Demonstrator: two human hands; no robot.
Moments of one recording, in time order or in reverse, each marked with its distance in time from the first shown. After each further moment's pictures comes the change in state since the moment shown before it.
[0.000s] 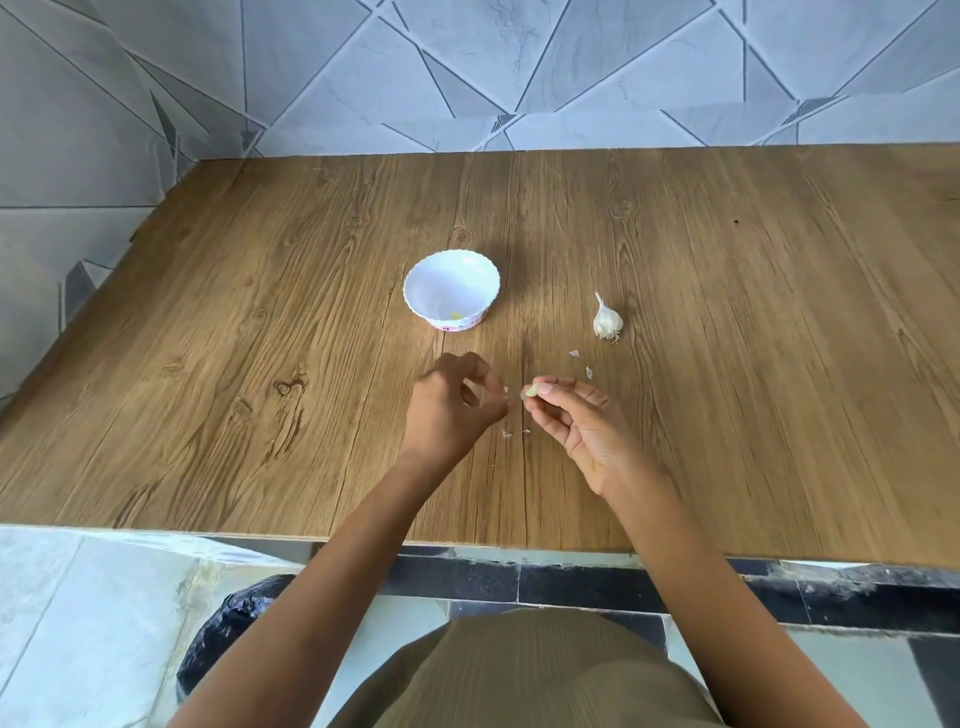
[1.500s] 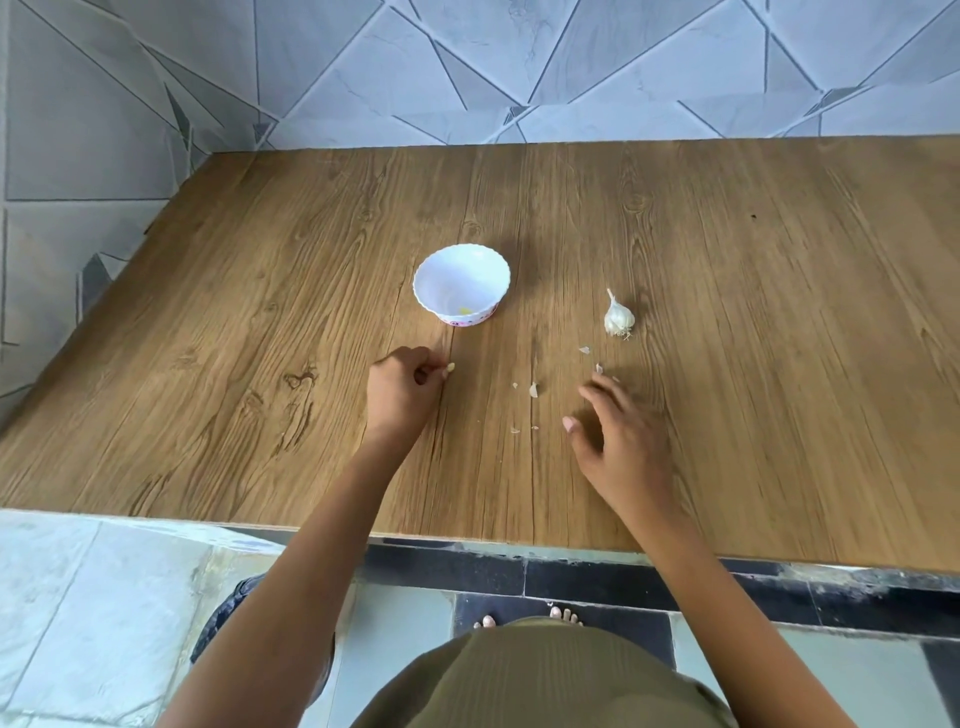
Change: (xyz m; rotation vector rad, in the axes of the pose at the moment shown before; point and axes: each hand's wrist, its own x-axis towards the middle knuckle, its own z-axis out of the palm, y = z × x) left_hand 0.022 -0.048 -0.021 0.165 0.144 -0.164; right_hand 0.005 0.033 -0.055 -1.558 0.237 -0.685
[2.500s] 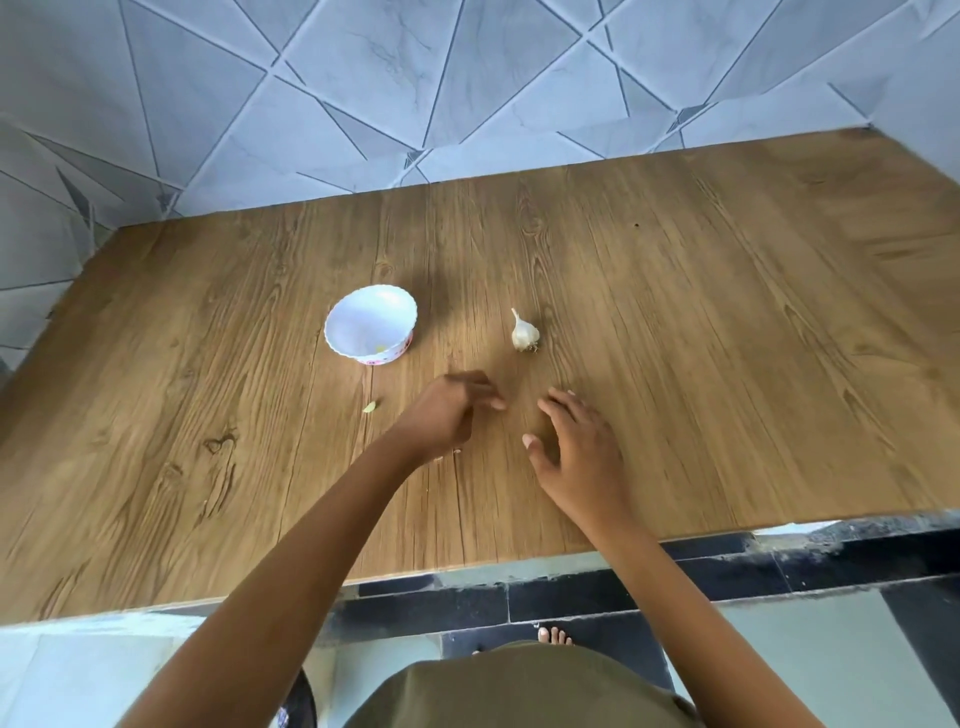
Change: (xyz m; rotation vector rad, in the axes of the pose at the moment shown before) left_hand 0.002 0.079 0.053 0.217 -0.596 0.760; right_hand -0.013 0.022 -0.024 0.028 0.000 0.119
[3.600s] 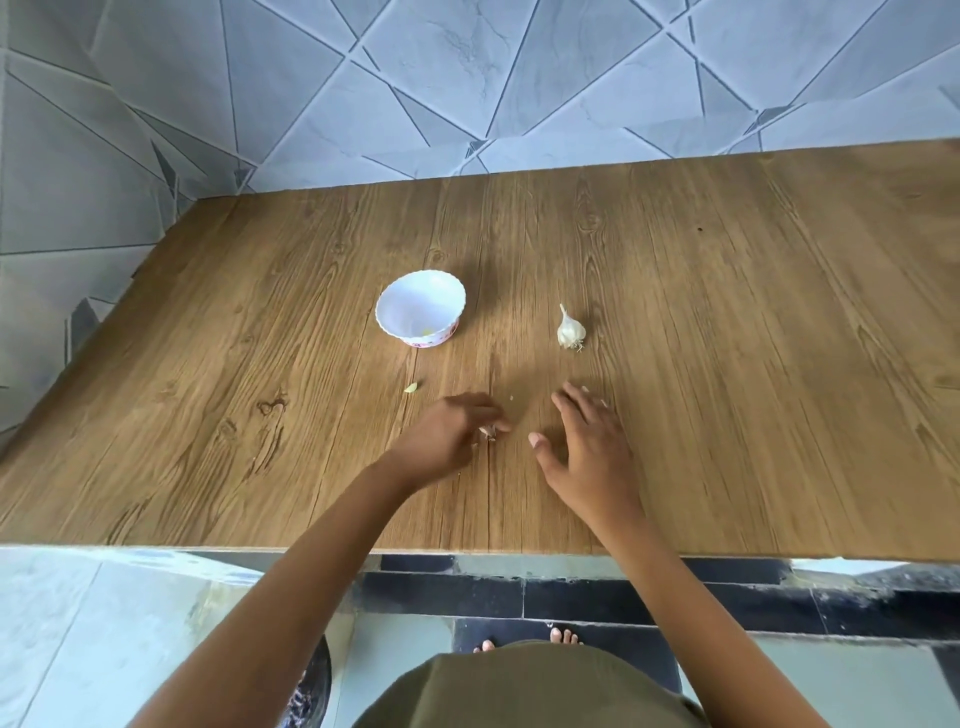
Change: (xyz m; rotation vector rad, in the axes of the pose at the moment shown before) left_hand -0.050 -0.001 0.000 -0.048 0.037 -0.051; right_hand 0.008 -0.011 0.016 -0.022 -0.038 -0.112
